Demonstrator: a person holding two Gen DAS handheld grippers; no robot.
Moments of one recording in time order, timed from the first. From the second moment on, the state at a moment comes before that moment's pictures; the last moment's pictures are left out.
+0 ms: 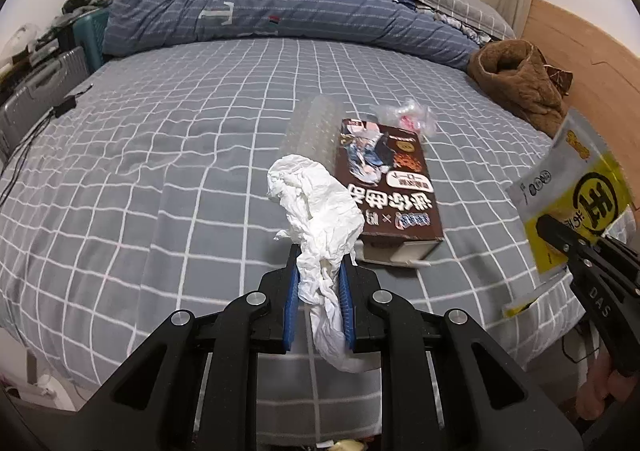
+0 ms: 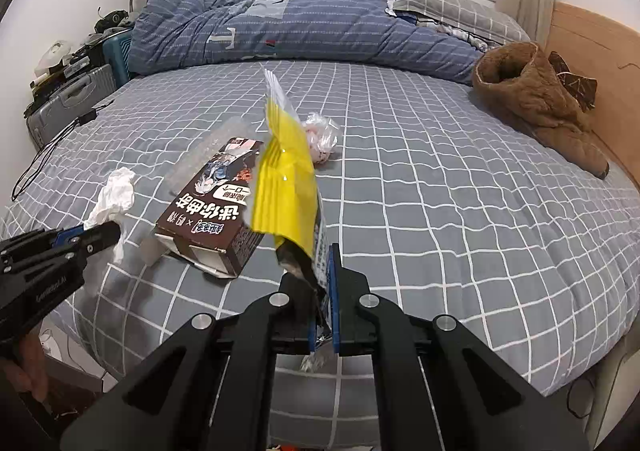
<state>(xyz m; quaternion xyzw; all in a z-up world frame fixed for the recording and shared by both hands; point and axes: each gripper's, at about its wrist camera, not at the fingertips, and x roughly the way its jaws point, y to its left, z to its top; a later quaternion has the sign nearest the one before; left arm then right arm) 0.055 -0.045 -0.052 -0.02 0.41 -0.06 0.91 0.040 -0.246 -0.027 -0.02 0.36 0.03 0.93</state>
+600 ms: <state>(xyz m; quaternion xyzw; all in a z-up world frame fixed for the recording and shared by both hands) 0.001 -0.046 -0.053 -0.03 0.41 -0.07 0.91 -0.001 -0.233 -0.031 -0.02 0.37 0.05 0.93</state>
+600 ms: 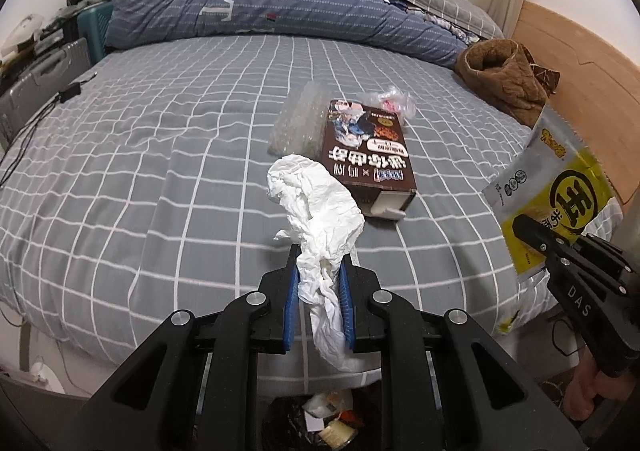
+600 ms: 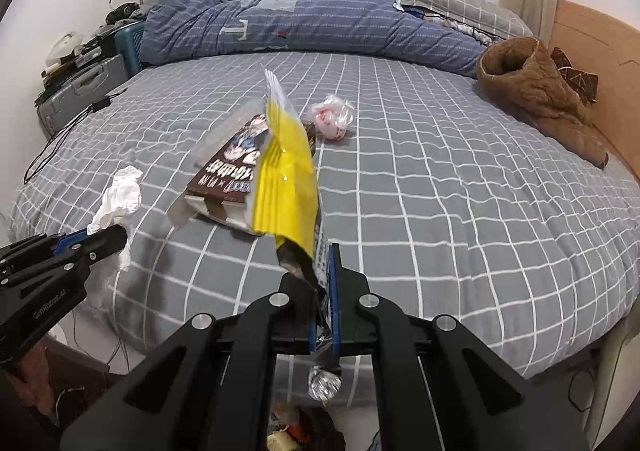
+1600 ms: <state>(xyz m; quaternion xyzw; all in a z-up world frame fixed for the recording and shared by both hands) -0.087 -0.048 -0.084 -0.03 0.45 -0.08 0.89 -0.094 -0.214 -0.069 -0.02 0.44 0.07 0.90</state>
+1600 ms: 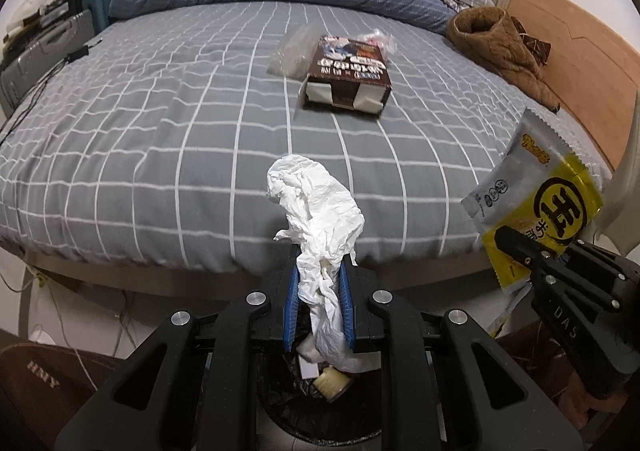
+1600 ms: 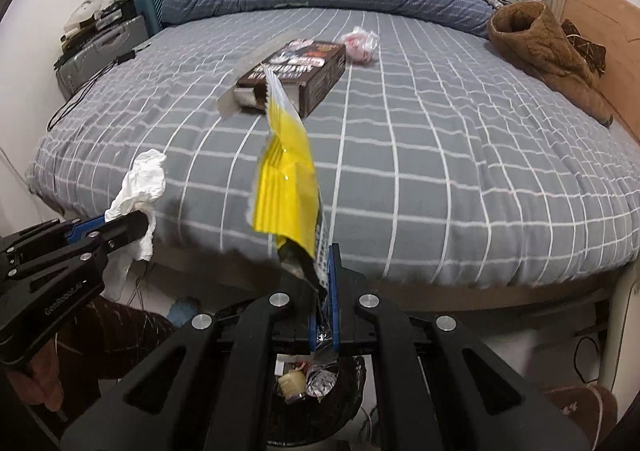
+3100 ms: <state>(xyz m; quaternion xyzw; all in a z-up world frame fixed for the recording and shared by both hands) -0.087 -0.020 -0.239 -0.03 0.61 -0.04 0.79 -0.086 -0.153 -0.243 -0.07 0.66 0.15 0.73</state>
